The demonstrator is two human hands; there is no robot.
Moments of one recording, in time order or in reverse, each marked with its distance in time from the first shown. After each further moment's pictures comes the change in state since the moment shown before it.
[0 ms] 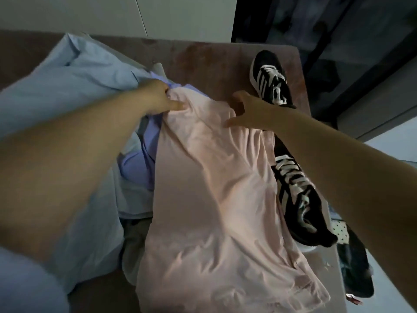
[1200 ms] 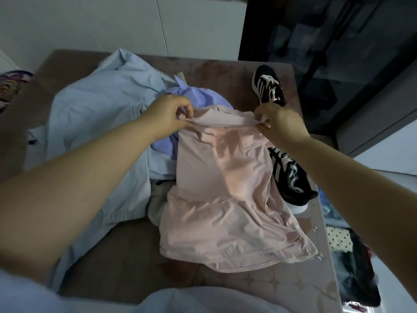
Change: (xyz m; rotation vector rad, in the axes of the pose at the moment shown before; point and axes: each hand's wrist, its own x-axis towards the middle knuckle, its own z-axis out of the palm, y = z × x) left_hand -0.160 0.003 0.005 -0.263 0.302 0.409; right_hand -0.139 0.000 0.015 -0.275 0.579 -0.330
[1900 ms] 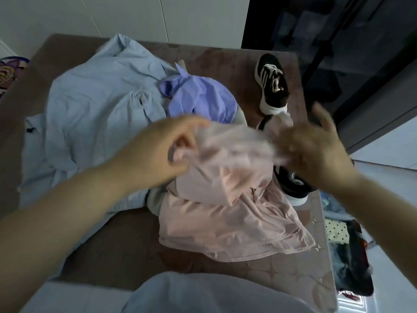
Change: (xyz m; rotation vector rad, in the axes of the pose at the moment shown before) left_hand -0.102 0.055 -0.012 -0.075 -0.045 0.222; right_hand -0.084 -0.014 -0.052 -0.005 0.156 -0.435
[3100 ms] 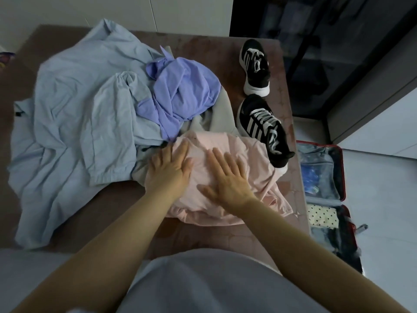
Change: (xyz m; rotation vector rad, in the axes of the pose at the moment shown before) left_hand -0.051 -0.031 0.163 0.447 -0.013 -0.672; right_hand -0.077 -0.112 0.116 0.196 -0.545 0.532
